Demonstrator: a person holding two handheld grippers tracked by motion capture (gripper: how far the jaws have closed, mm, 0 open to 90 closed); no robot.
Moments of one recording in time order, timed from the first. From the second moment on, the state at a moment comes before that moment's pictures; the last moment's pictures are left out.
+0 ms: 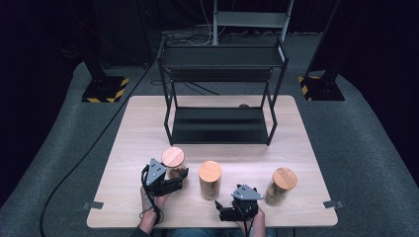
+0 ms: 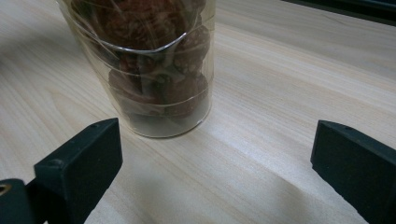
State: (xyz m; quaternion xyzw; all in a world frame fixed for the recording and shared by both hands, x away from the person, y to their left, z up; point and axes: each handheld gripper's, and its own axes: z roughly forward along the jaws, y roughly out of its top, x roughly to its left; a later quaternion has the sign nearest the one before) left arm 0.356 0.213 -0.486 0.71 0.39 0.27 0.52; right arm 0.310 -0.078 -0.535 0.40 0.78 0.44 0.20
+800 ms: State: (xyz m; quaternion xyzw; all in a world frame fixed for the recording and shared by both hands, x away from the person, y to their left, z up) left arm 0.368 0.208 -0.477 0.72 0.38 0.27 0.52; right arm 0.310 -0.078 -0.535 0.40 0.78 0.44 0.20
